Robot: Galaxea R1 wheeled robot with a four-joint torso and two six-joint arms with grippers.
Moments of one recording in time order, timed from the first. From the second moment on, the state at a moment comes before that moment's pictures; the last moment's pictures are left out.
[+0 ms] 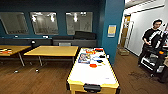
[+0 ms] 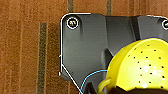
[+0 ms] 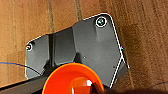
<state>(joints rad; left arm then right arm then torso) 1.45 2.97 -2.77 -0.21 0.07 0.13 -1.54 2.69 -2.33 0.07 0.11 0.09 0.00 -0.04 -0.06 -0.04</state>
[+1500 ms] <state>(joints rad) 1.45 2.97 -2.77 -0.21 0.06 0.13 -1.54 2.71 -2.34 0.06 0.11 0.09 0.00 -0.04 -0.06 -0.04</state>
